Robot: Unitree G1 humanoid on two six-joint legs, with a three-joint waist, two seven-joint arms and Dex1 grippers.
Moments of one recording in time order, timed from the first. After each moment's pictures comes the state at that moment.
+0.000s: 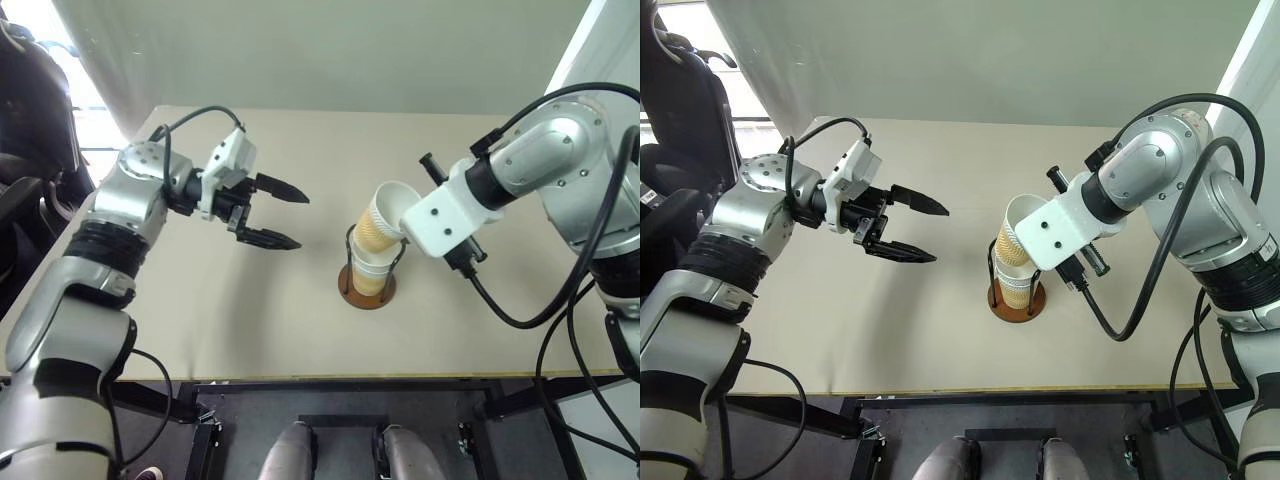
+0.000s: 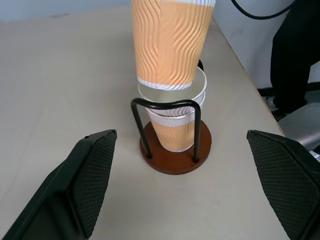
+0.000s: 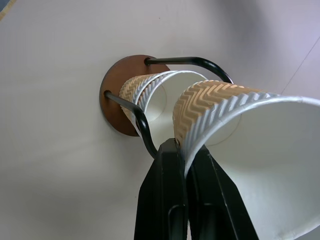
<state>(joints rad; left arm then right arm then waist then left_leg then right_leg) -1.19 0.85 -0.53 0.71 -0.66 -0.01 -1.58 -1.18 -0.86 0.49 -0.16 -0.12 0.11 1.61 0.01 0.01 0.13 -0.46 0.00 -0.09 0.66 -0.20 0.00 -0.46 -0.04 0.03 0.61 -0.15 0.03</state>
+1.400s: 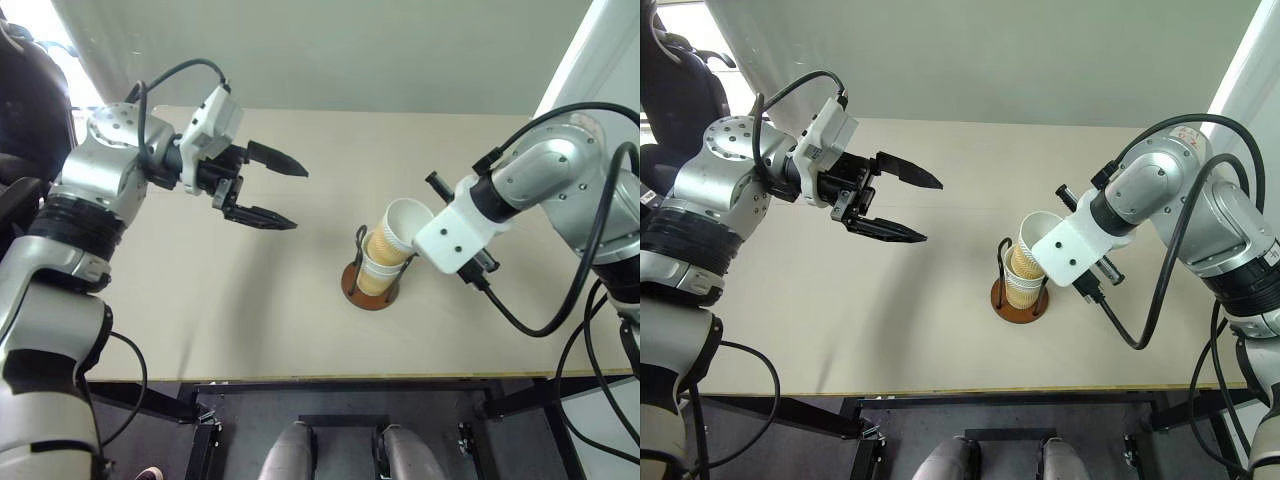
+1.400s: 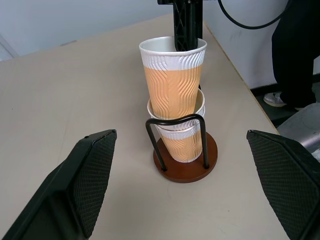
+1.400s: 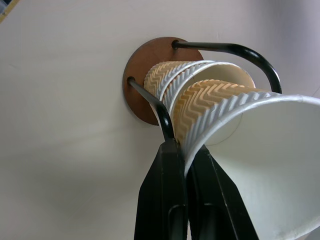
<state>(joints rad) -1.28 0.92 -0.61 0.65 -0.77 -0.02 -1.58 -1.15 -0.93 0.54 -0.13 -0.11 0.00 1.61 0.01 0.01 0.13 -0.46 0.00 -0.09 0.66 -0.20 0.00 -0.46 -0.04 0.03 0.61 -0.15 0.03</state>
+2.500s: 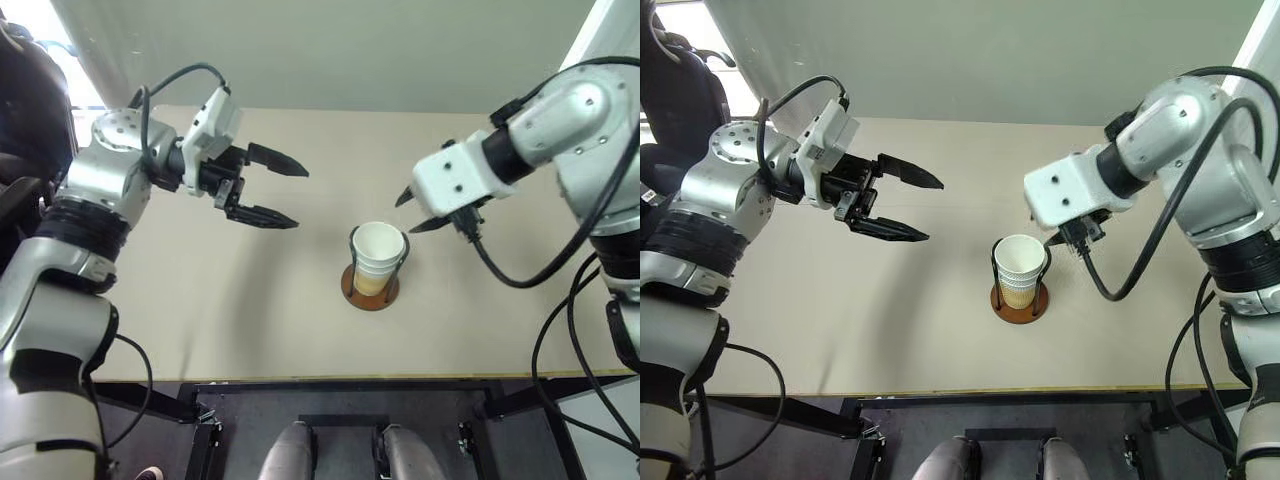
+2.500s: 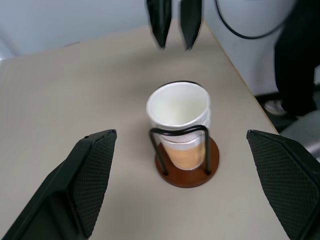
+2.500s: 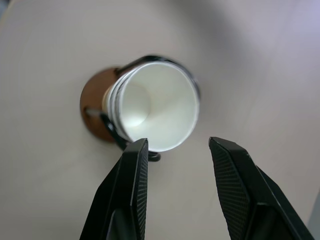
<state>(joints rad) -1.27 0.86 -0.52 0.76 -0.73 0.01 -1.58 -1.21 -0.86 0.37 -0.03 -0.03 0.29 1.57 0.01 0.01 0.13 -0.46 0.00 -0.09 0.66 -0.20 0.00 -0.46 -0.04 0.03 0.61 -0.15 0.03</state>
